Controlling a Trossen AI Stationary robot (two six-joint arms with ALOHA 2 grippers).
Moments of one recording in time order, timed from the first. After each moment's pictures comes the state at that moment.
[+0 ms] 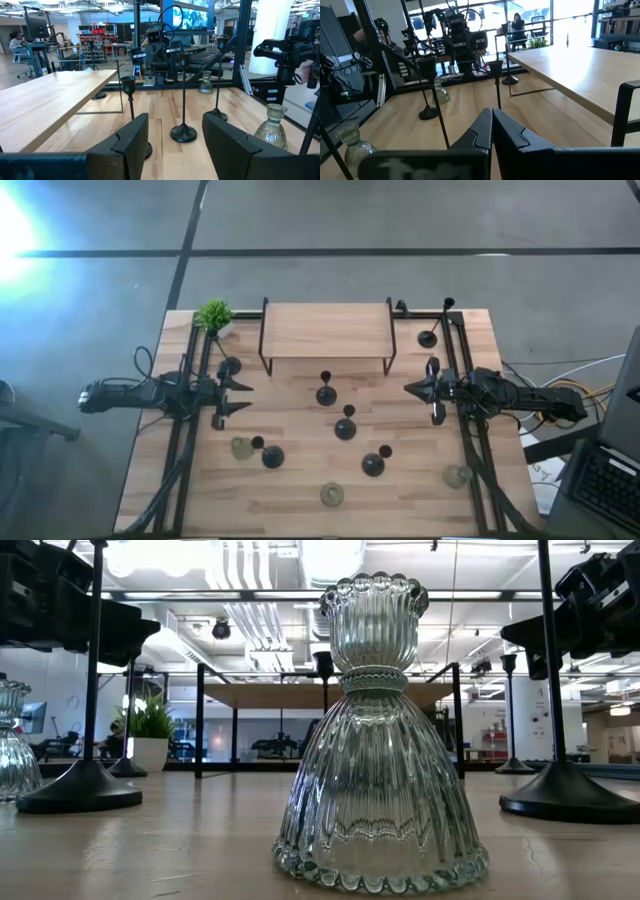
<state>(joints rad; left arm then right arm) -0.04 0.01 0.01 0.01 -0.02 0.03 -0.06 0.02 0.01 0.01 0.00 0.18</state>
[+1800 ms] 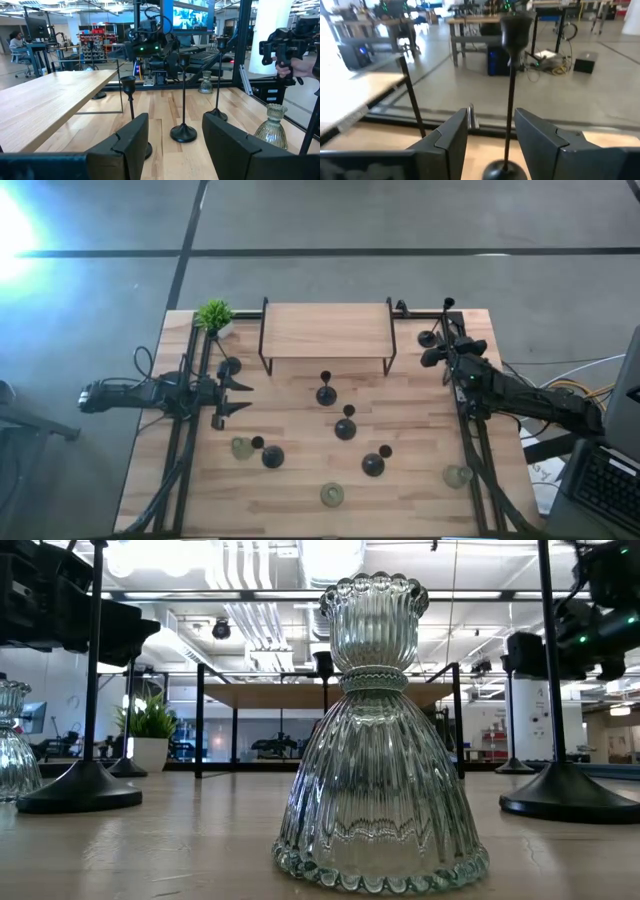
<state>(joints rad) -0.04 0.01 0.01 0.01 -0.02 0.03 -0.34 0.29 0.12 -0.09 1.00 0.28</state>
